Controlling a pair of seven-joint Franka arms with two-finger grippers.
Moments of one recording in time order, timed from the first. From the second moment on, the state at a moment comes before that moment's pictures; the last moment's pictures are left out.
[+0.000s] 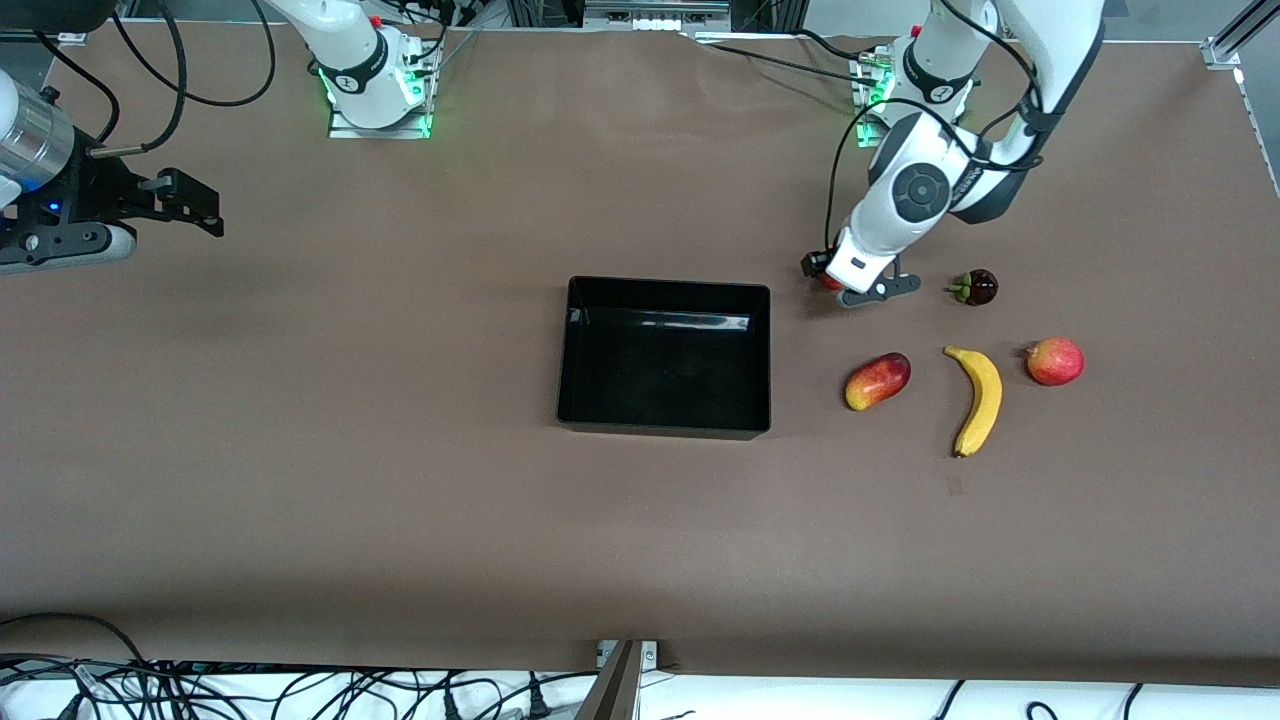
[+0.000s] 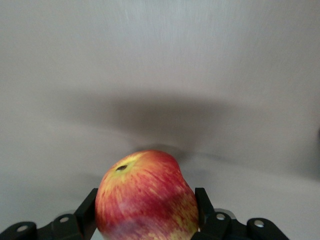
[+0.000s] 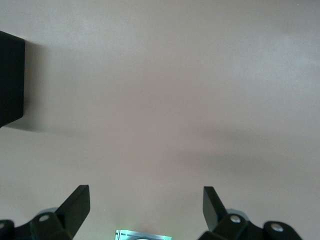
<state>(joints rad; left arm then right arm) 0.25 0.20 -0.63 -2.49 0.02 2.48 -0.64 0.07 0.00 -0.01 -1.64 -0.02 1.54 -0.09</state>
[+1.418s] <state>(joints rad) -0.12 0.76 -0.61 -1.63 0.31 2.07 -0.68 0.06 0.02 -0.01 -1.59 -0.02 1.55 -0.08</state>
